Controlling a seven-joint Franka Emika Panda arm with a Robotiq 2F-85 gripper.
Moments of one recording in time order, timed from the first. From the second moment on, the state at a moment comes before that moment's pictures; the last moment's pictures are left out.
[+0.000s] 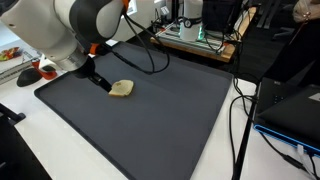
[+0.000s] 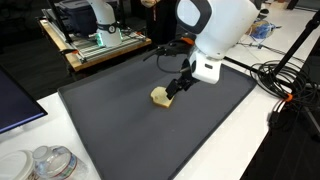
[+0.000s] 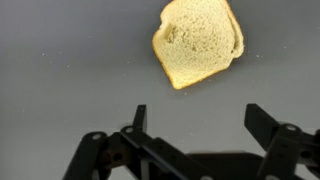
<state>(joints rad) 0.00 0.99 -0.09 -1.00 -0.11 1.72 0.03</state>
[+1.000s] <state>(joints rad) 0.24 1.07 -0.14 -0.90 -0.36 1.60 0.12</state>
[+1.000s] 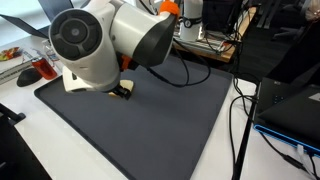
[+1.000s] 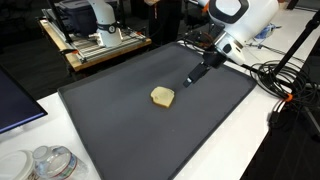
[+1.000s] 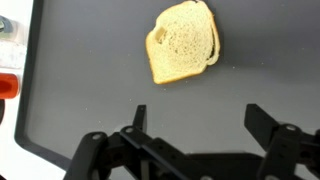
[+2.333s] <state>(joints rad) 0.39 1.00 -0.15 -1.02 -0.36 1.64 0.46</state>
